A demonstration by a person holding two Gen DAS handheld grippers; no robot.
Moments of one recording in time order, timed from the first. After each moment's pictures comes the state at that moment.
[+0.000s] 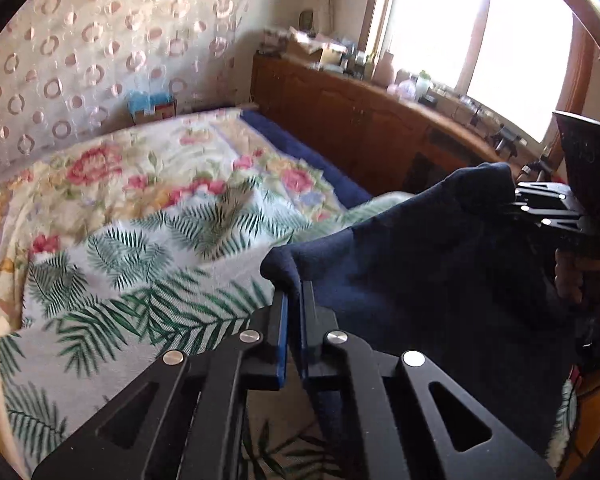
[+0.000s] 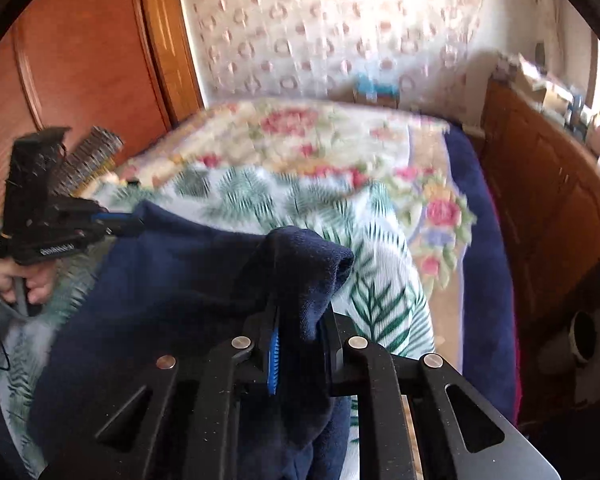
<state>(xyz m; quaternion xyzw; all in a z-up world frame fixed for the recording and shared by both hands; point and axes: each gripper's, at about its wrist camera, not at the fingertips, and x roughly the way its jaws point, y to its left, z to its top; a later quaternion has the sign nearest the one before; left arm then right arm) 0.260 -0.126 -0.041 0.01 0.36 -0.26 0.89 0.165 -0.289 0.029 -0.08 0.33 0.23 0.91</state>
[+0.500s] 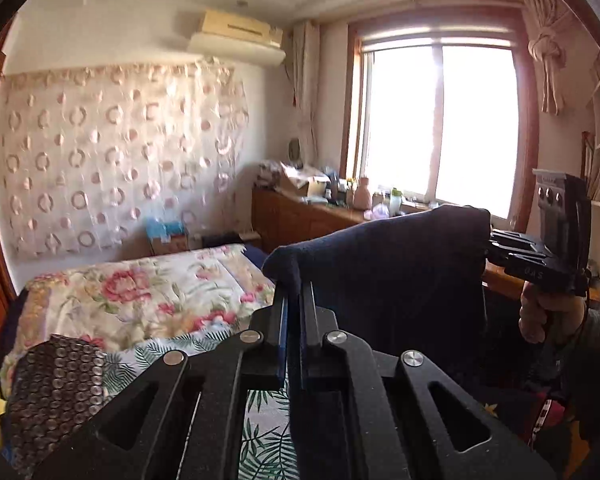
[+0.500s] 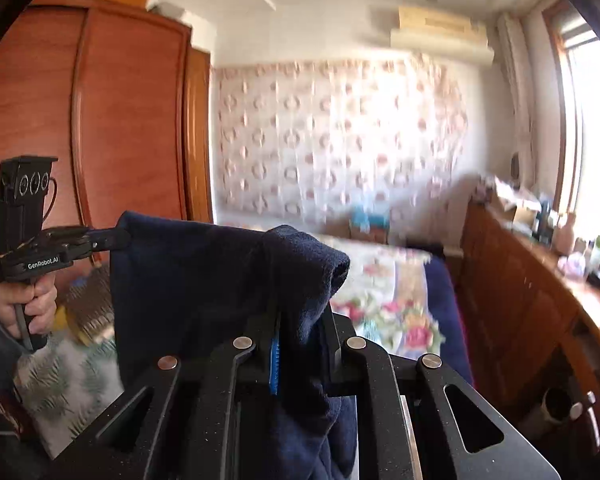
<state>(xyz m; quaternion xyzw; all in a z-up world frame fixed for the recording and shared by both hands) 0.093 -0.055 0.145 -0.01 0.15 -0.25 0.96 -0.016 -0.278 0.172 -0.07 0.11 0.23 0.97</state>
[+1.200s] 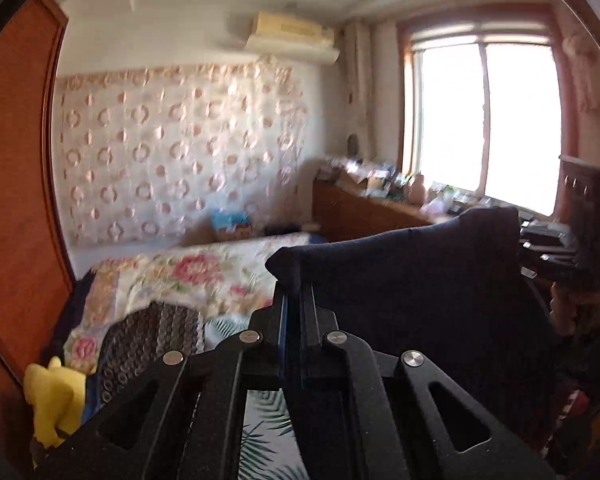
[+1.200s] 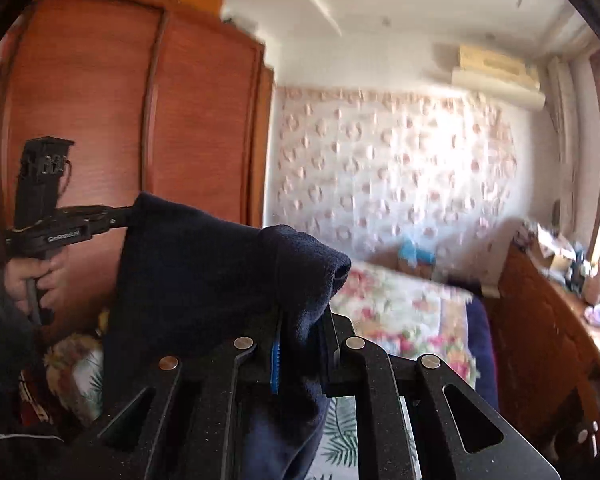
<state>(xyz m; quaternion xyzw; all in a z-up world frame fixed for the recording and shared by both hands) 0.095 0.041 0.103 0.01 0.19 -0.14 0.97 -0.006 -0.231 0.157 -0.11 0.13 0.30 0.94</state>
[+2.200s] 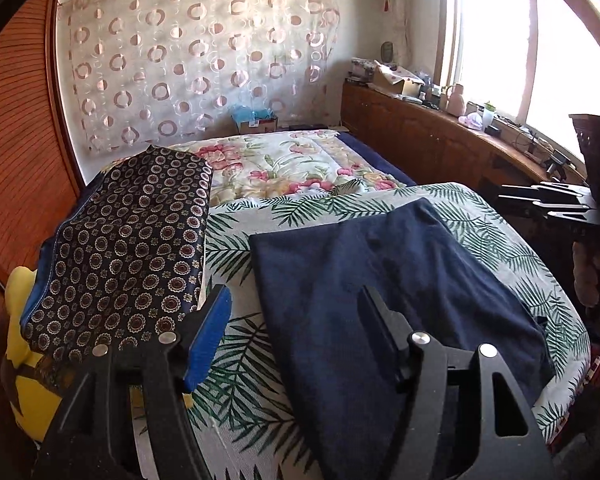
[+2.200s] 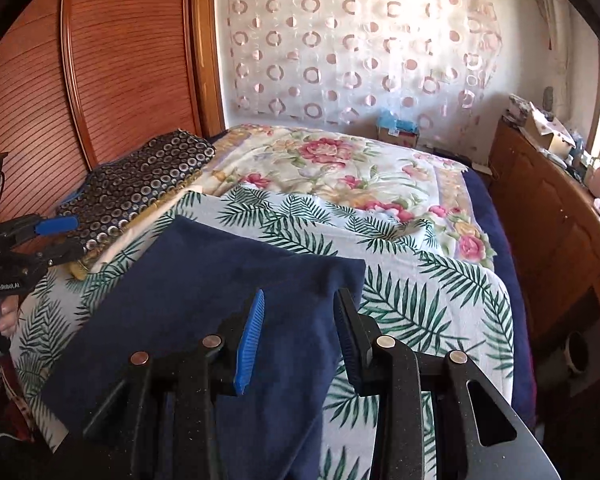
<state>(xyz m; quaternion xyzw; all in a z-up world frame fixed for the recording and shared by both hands) 0.102 0.036 -0.030 0.02 0.33 -0.10 0.94 0.119 -0.212 -0.010 -0.09 0.30 0.24 0.92</state>
